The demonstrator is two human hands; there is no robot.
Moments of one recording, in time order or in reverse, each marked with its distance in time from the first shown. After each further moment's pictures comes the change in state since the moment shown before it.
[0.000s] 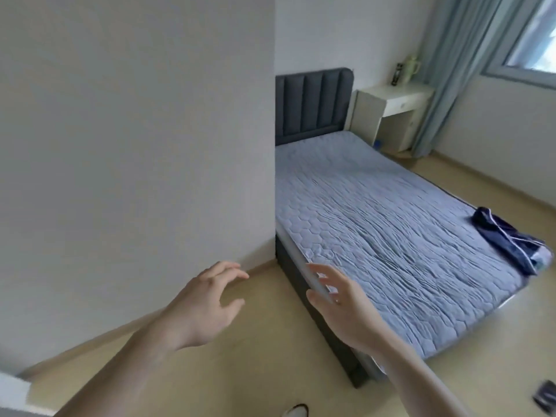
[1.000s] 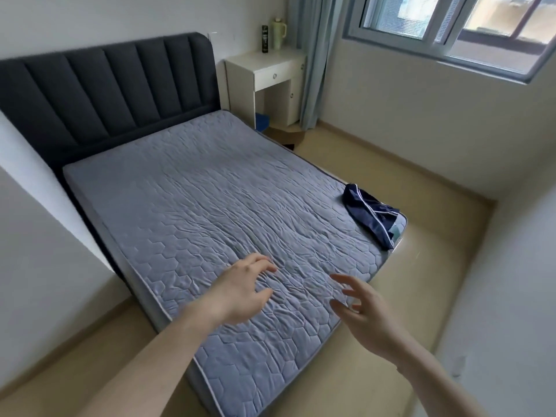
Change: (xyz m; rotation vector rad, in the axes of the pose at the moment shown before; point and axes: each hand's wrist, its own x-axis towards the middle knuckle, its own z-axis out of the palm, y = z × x) left_hand 0.440 0.482 0.295 -0.014 -0.399 0.301; right_hand 0.041 0.401 -0.500 0.002 0.282 0.343
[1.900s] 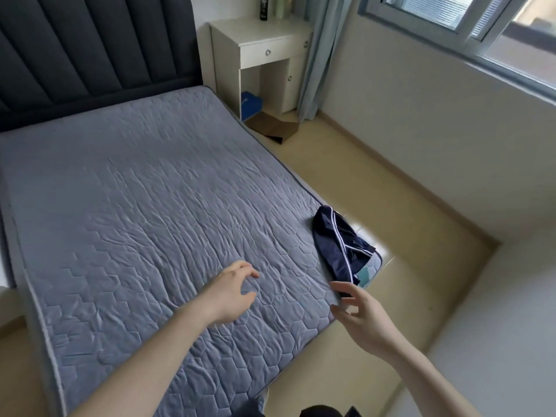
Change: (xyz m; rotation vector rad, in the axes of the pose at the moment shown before) left_hand 0.423 0.123 0.045 -0.163 -0.041 -0.248; right_hand 0.349 0.175 -0.287 -0.112 -0.156 0.101
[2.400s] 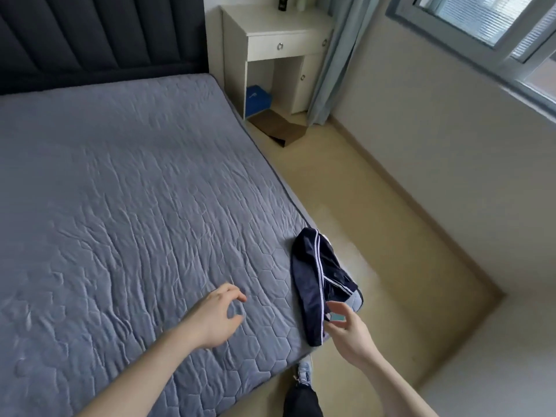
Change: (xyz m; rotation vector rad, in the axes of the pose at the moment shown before) left_hand 0.172 0.074 0.060 -0.094 -0.015 -0.114; right_hand 0.193 0.122 -0.104 0.052 -0.078 0.228
